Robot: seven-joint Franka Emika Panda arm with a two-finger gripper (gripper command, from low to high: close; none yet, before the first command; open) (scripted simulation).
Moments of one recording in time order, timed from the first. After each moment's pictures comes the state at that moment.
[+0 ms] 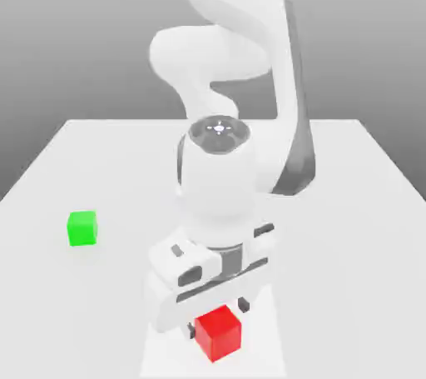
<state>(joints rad) 0.12 0.33 -0.09 -2.55 0.11 2.88 0.17</state>
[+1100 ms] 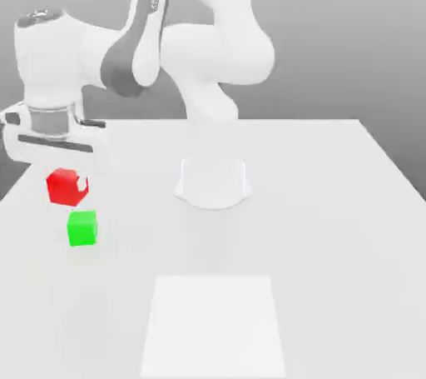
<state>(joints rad) -0.56 -0.34 -0.50 -2.96 -0.35 2.64 0.43</state>
